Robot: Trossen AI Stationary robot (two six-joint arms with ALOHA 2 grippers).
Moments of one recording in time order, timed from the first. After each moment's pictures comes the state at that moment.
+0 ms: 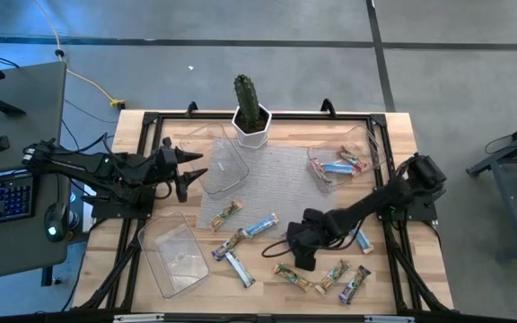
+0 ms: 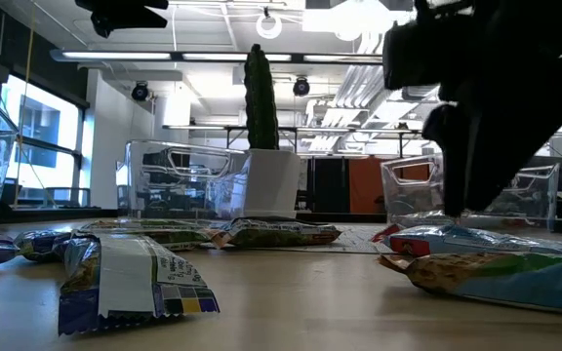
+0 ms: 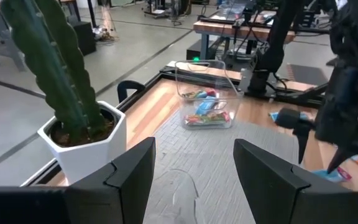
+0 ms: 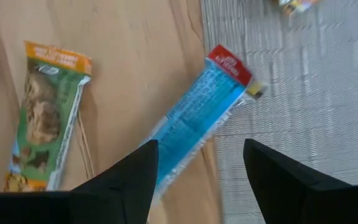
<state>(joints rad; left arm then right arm) -0.24 0.66 0.70 -0.29 -0.61 -0.18 0.46 1.77 1.09 -0.56 0.12 0.72</state>
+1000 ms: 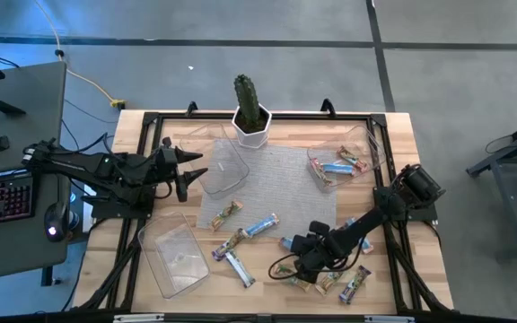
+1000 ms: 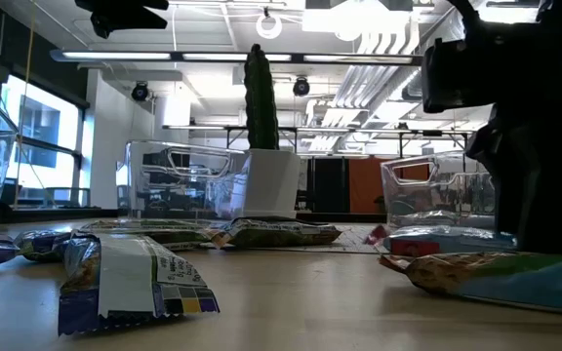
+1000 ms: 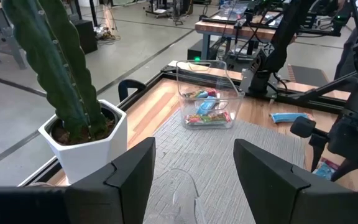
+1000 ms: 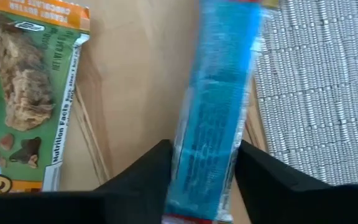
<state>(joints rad) -0.24 0.66 0.70 -0.29 -0.61 -0.19 0.59 1.91 1.09 -0.59 0.22 0.91</state>
